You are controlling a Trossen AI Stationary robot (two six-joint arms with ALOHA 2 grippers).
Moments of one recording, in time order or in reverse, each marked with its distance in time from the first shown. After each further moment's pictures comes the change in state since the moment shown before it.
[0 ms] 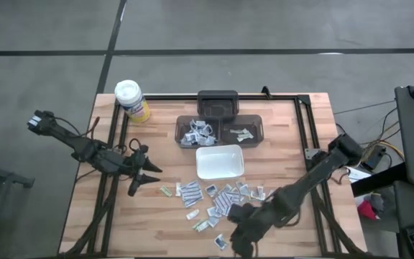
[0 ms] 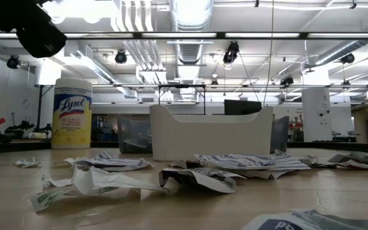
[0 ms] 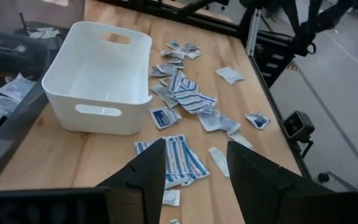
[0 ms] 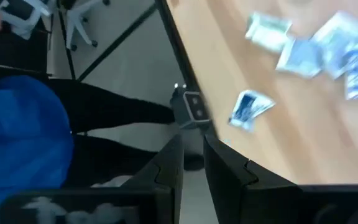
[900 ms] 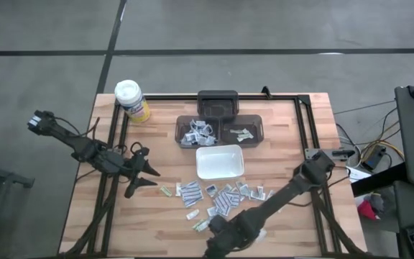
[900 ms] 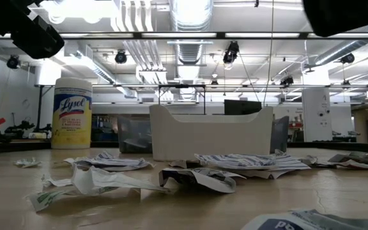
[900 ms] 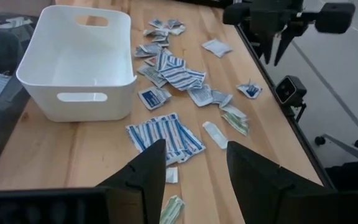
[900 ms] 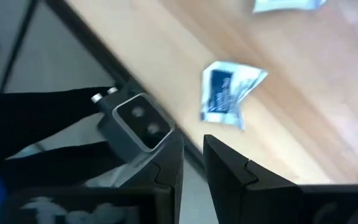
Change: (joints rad) left arm 0.000 -0.004 0.000 -0.061 0.090 0.089; right arm -0.034 0.474 0.466 -0.355 -0.105 0.253
